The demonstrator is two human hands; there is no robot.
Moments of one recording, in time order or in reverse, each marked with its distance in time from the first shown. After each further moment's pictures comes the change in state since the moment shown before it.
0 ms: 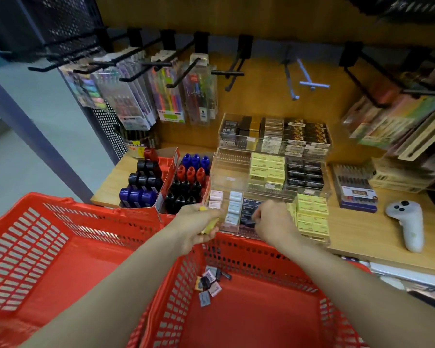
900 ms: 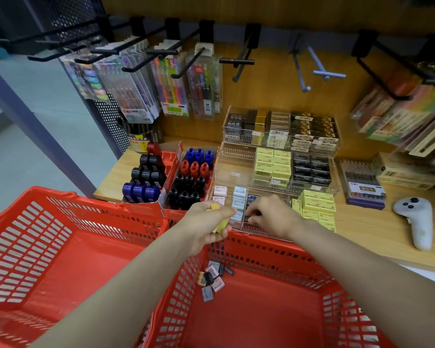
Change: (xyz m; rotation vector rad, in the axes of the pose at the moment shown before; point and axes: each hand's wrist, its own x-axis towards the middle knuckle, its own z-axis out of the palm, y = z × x) left_hand -0.010 -0.003 0.009 -0.007 -0.058 0.016; right_hand 0.021 0.004 -0.003 -0.139 -0.227 -0.381
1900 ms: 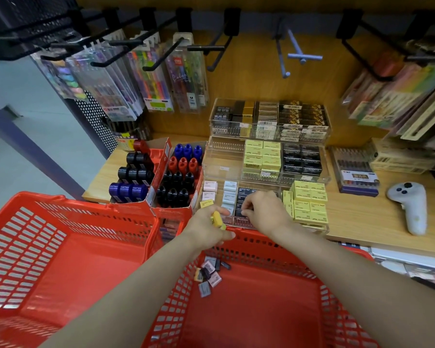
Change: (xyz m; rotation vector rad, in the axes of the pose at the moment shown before) left_hand 0.020 -0.029 0.013 0.460 -0.026 0.083; right_hand -0.006 0.000 0.018 0.135 0.188 0.191
